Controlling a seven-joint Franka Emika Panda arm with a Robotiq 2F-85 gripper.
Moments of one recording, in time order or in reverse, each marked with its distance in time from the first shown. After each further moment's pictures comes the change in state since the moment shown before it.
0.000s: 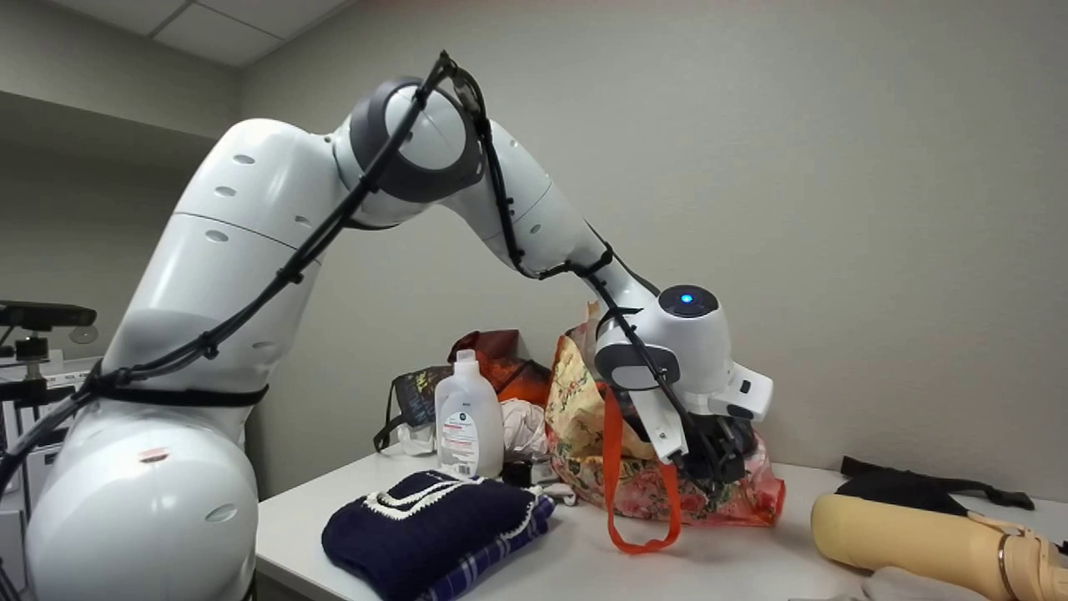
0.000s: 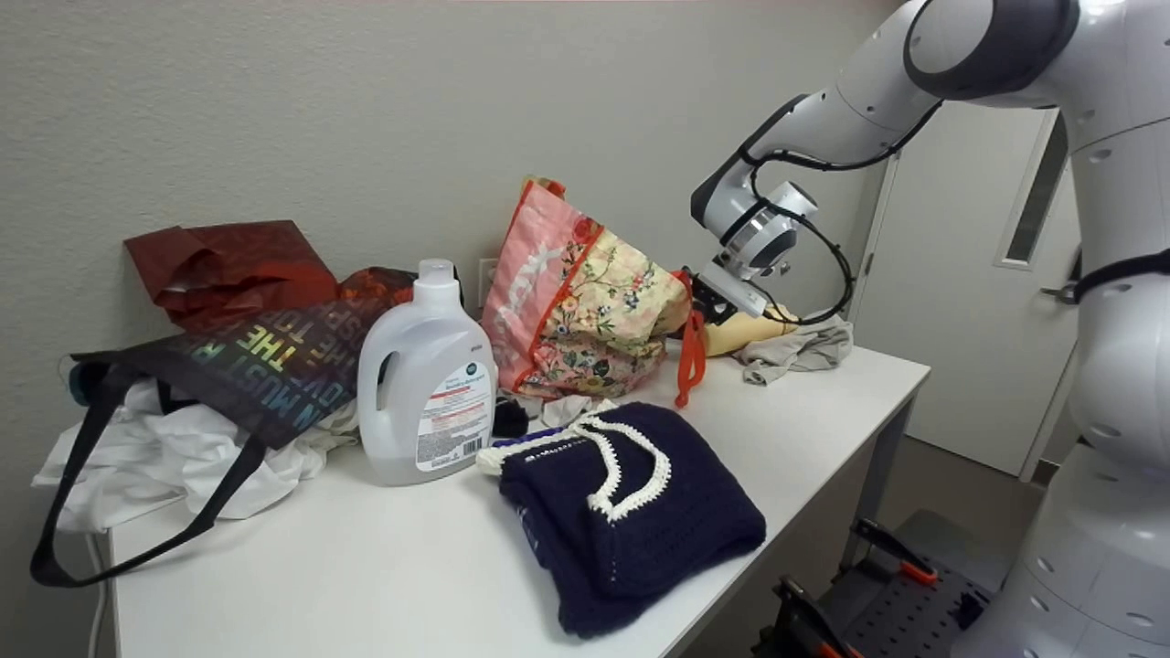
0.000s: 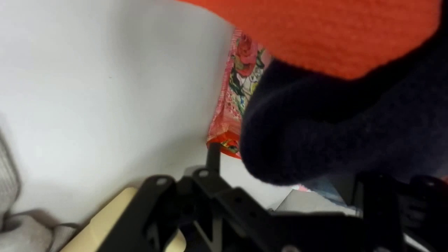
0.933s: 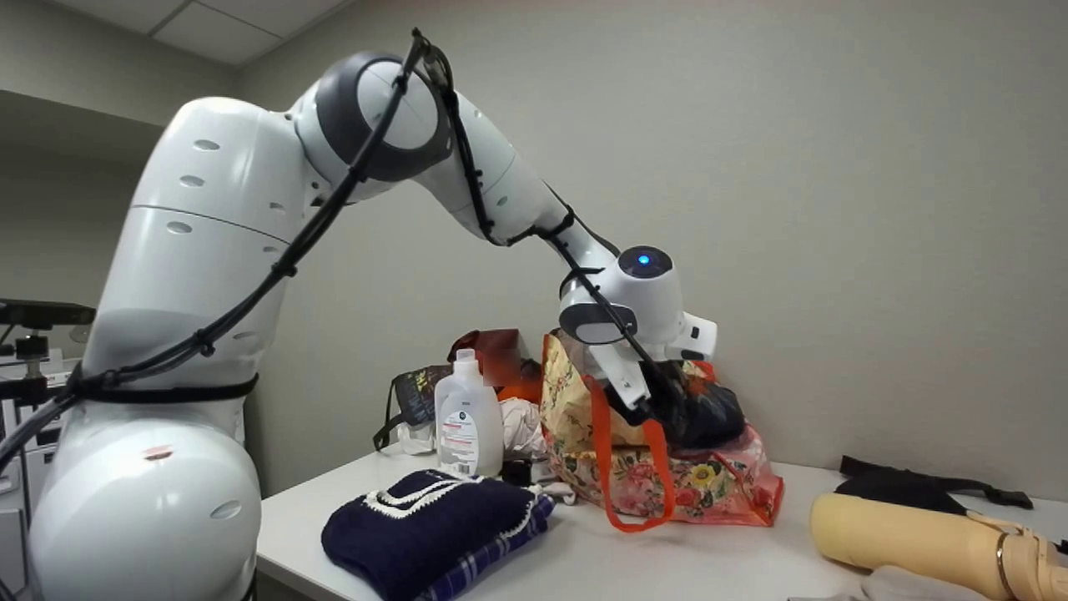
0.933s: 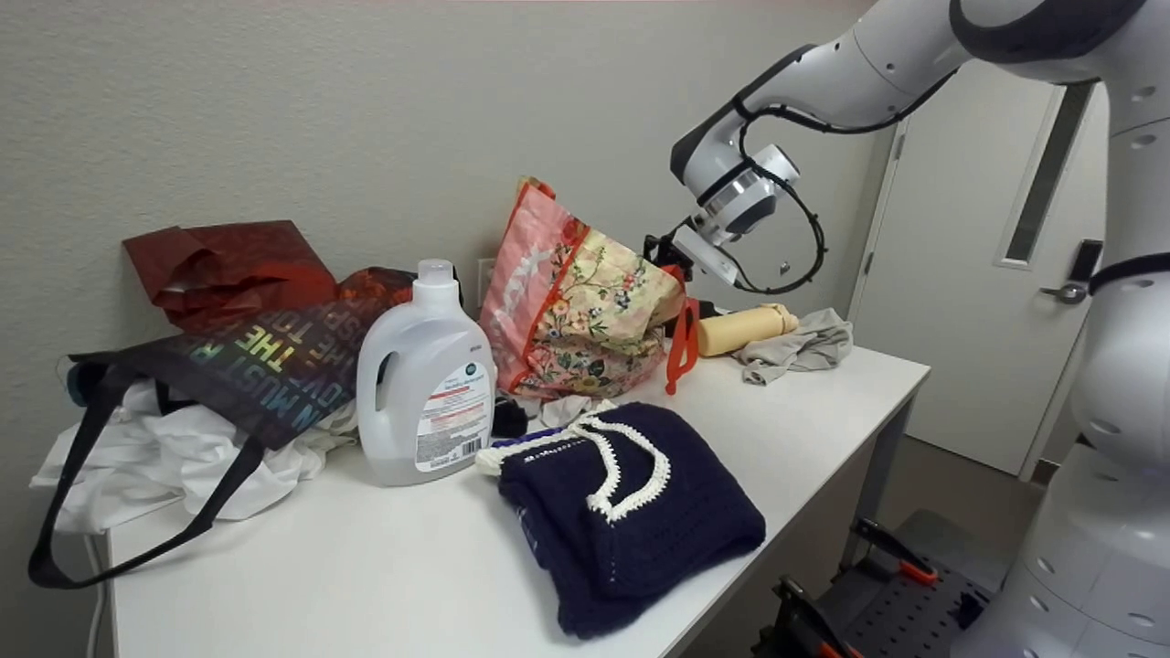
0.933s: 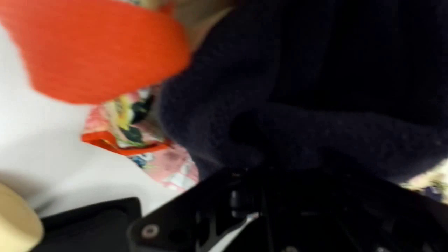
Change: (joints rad) arm 0.016 -0.122 0.123 0.001 0.043 -0.002 -0.099
